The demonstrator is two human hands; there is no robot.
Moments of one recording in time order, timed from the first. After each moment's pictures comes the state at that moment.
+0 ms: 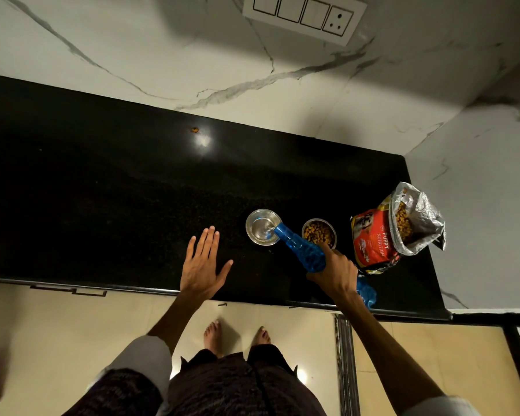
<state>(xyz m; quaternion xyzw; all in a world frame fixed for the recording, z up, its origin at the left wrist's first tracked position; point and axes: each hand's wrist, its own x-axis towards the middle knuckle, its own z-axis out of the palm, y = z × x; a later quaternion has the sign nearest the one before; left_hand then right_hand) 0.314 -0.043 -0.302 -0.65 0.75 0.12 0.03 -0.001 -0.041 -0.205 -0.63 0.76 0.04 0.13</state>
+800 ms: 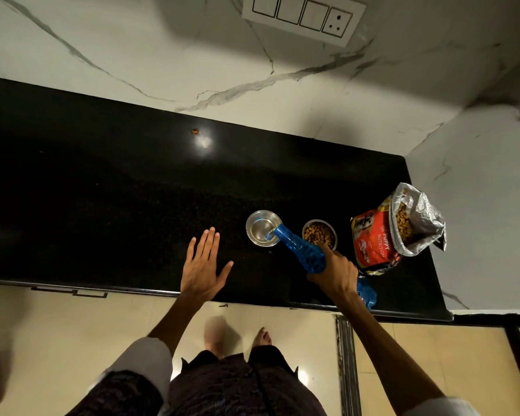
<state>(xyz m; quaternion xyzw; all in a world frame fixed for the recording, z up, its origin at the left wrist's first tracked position) 0.314 -0.043 -0.302 -0.65 0.75 0.12 0.03 -0.001 -0.041 -0.206 -0.63 0.77 0.05 0.13</state>
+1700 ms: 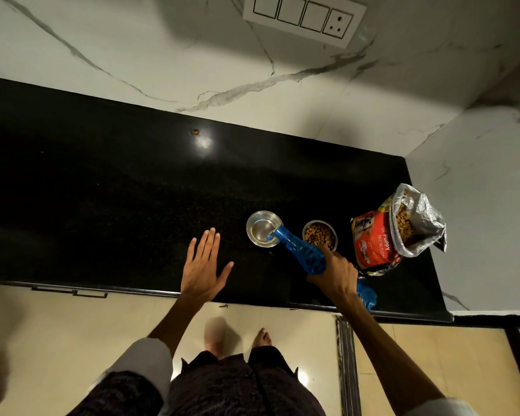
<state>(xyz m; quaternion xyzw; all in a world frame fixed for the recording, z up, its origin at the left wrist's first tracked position) 0.314 -0.043 -0.302 -0.65 0.75 0.12 0.03 -0.002 -0.041 -0.208 -0.63 0.76 0.06 0.13</state>
